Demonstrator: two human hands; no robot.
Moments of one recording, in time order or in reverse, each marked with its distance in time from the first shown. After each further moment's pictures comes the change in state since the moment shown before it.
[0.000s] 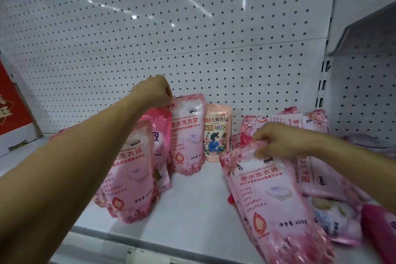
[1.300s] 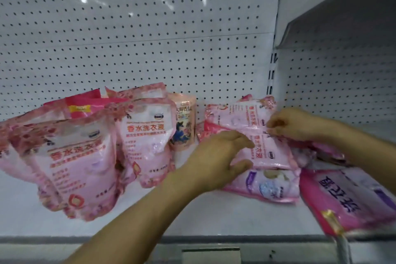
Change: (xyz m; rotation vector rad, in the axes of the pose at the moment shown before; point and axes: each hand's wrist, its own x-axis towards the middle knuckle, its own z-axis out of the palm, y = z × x) left_hand -0.146 0.117 0.117 -0.205 -0.095 0.901; right_hand -0.065 0.074 -0.019 -0.190 0.196 0.293
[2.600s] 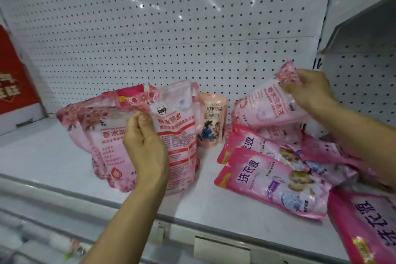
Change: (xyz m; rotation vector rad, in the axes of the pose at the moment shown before) left_hand -0.074 -0.019 -0.043 -0.512 1.388 -0.801; right_hand 0.043 -0.046 -0.034 0.726 0.521 0.040
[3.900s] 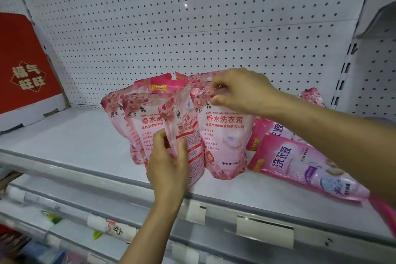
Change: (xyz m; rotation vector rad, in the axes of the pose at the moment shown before) left_hand -0.008 -0.051 -0.081 0.428 -0.202 0.044; right_hand -0.100 -0.145 0.103 -0.489 -0.376 -0.602
